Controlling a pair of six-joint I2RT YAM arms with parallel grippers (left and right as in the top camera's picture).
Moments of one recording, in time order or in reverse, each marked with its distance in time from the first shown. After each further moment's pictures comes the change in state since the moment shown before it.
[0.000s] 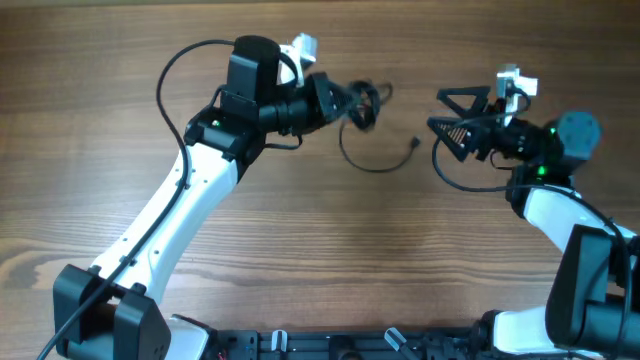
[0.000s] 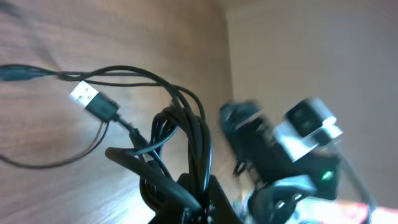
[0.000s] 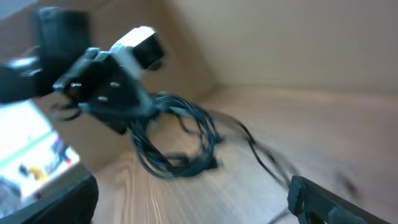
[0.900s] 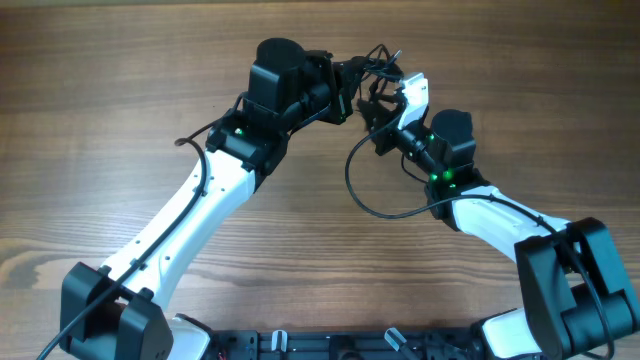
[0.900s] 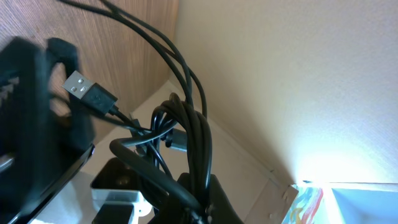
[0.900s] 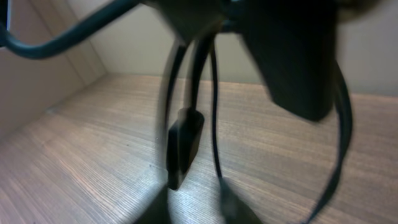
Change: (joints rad) left arm -0.105 0.002 -0.002 0.252 -0.373 -1.254; right arm 0.520 0.024 0.002 -0.357 0.992 -0.452
